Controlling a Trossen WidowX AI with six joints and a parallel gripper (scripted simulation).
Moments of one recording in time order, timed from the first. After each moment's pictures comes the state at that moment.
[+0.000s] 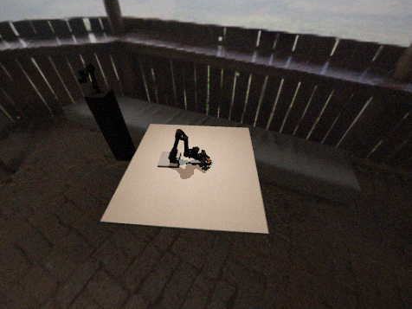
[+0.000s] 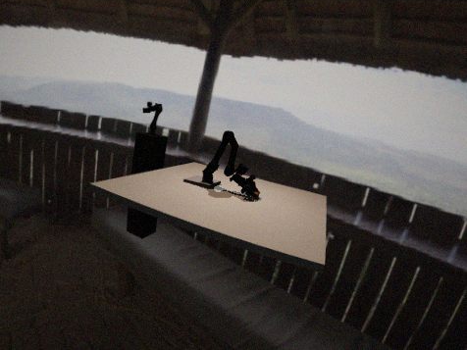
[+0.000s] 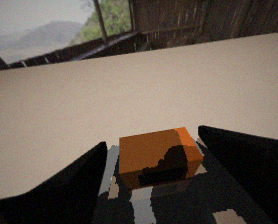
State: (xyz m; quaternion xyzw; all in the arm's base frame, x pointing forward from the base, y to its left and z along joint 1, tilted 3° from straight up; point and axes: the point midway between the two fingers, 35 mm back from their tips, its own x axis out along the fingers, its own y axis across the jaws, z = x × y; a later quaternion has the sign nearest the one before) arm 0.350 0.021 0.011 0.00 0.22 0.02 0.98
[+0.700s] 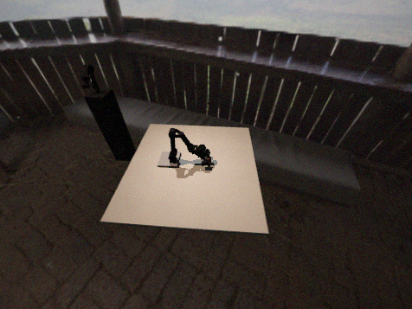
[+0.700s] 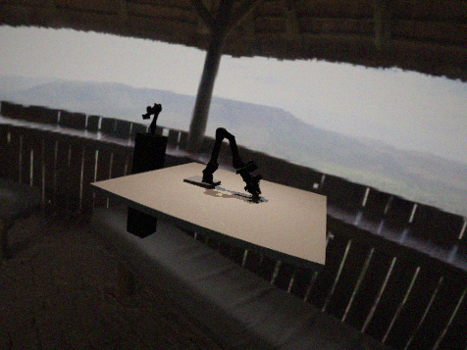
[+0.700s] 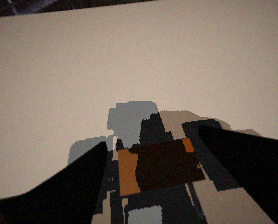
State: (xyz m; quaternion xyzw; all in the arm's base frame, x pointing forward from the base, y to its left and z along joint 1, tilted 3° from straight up) arm 0.366 0.020 0.020 0.00 0.37 0.01 0.93
